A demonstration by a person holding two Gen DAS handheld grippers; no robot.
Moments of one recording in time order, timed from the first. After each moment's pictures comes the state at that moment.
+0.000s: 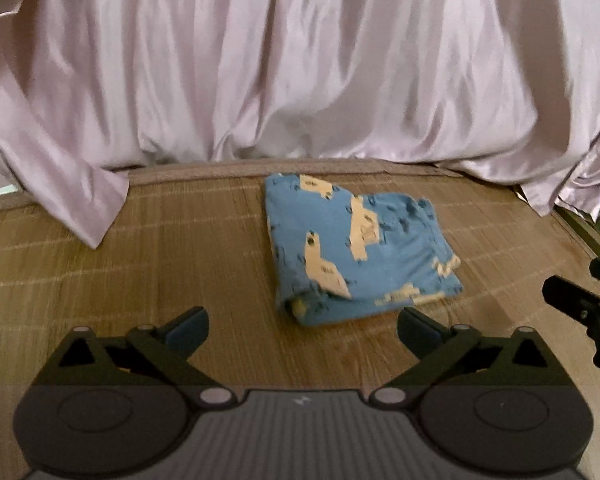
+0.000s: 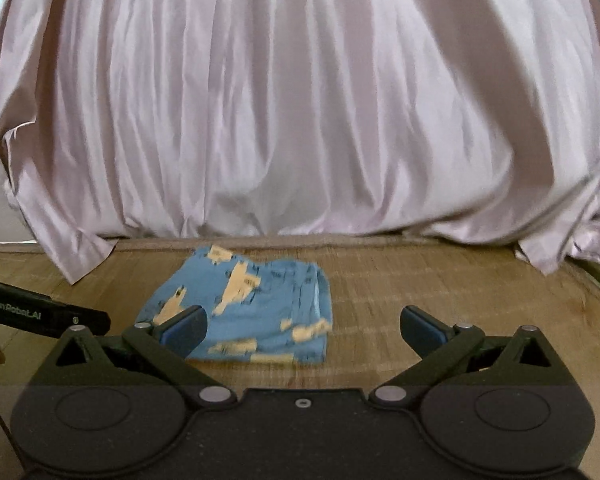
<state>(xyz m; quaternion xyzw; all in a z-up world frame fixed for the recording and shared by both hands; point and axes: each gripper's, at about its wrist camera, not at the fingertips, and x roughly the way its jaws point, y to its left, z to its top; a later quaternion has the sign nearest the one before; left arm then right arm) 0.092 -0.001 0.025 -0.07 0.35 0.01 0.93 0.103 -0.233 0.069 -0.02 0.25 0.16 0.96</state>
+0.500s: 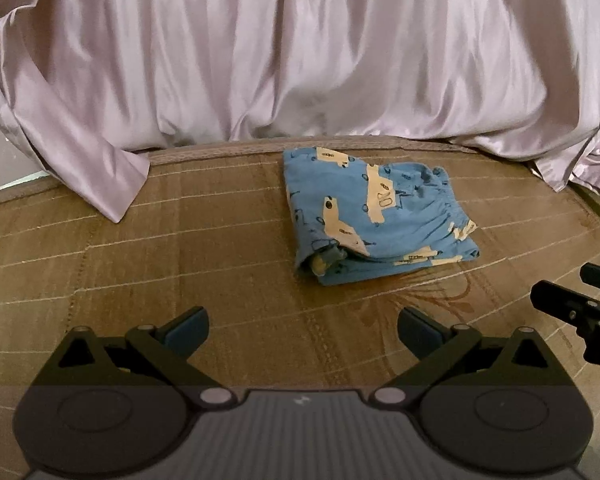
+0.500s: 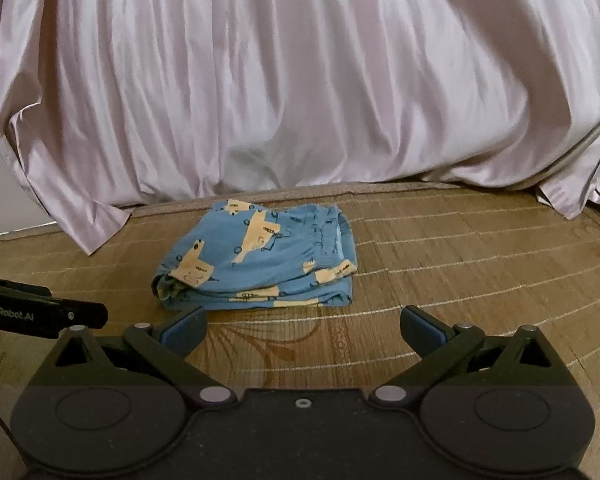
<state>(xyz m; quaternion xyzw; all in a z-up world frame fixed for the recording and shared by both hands) 0.069 -0.005 0.011 -0.04 0.37 0.04 0.93 0.099 -0.233 0.042 0.00 0.30 0.18 0.94</state>
